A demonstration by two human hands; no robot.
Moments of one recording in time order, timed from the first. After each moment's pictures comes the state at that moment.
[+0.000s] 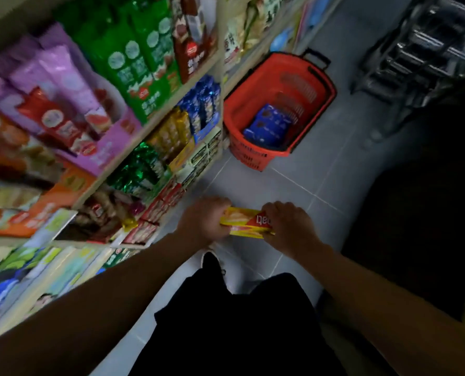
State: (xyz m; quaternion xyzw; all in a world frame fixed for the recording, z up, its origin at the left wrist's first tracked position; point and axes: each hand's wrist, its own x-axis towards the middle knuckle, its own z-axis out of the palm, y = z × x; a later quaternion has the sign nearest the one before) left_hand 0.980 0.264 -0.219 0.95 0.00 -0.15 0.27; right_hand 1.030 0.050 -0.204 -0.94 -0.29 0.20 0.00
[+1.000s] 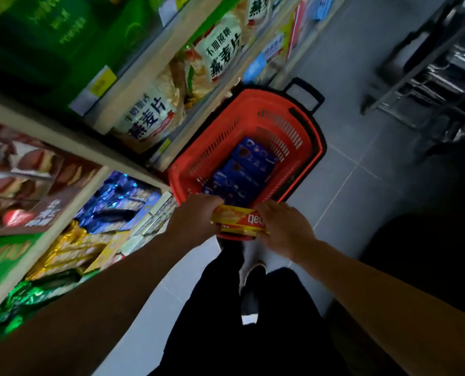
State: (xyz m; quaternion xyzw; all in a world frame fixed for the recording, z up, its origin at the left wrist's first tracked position) left_hand 1.448 0.197 -0.273 0.94 0.08 -0.20 0.26; right_hand 1.513 -0.013 -0.271 -0.90 -0.33 0.29 0.06
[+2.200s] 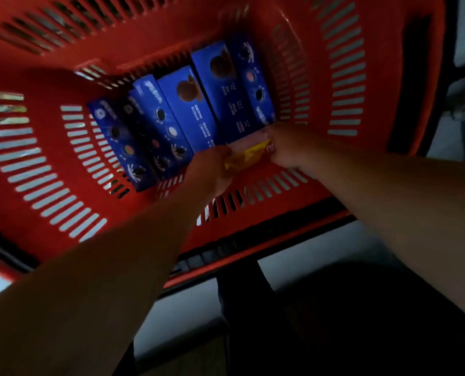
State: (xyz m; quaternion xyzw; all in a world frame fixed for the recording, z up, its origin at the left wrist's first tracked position) left_hand 1.660 0.069 -0.741 0.75 0.38 -0.28 0.46; right_hand 1.831 -0.001 -0.724 -0.76 -0.38 0.49 -0.20
